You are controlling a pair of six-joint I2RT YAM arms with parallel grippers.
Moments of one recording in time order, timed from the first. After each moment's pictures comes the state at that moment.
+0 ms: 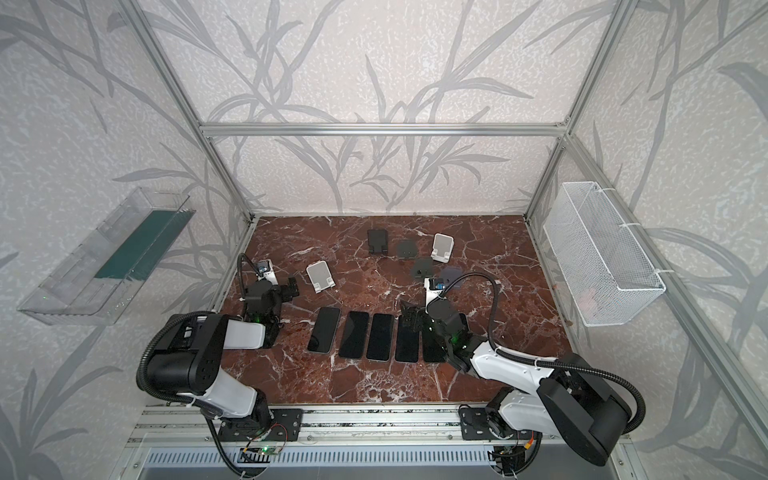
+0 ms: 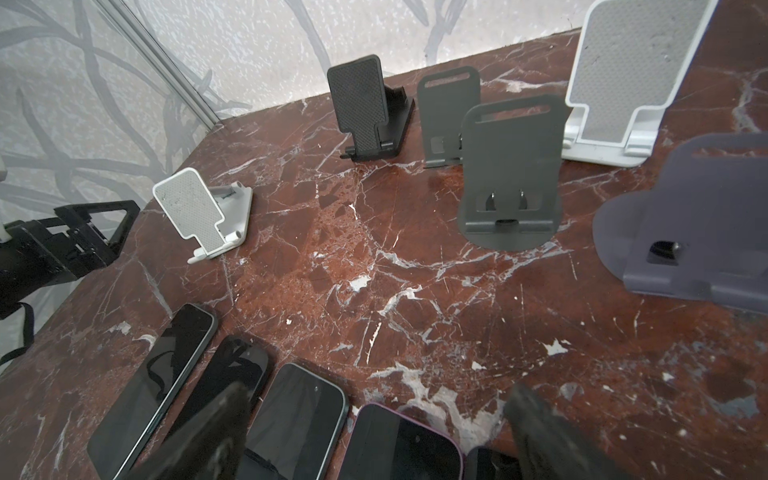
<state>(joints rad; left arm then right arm) 0.01 1.58 0.37 0.89 -0.26 -0.04 0.72 1.24 0.38 0.44 0.21 0.50</state>
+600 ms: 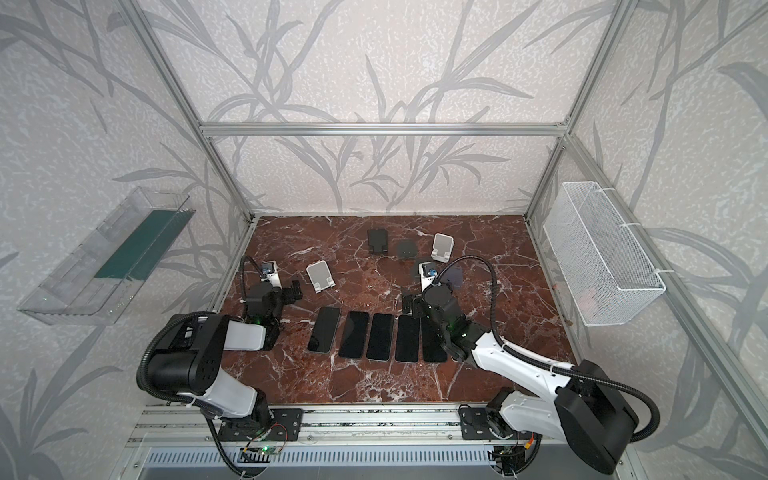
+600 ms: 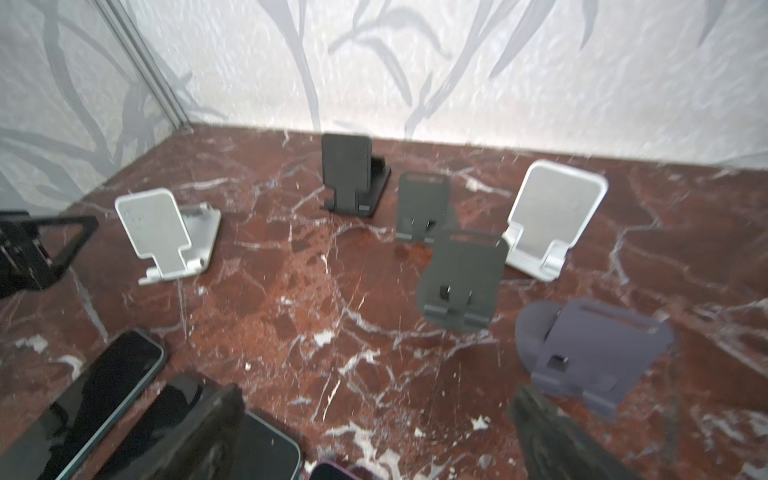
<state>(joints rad) 0.00 1.58 0.35 0.90 -0.20 -0.02 0.72 1.14 0.56 0.24 0.37 0.26</state>
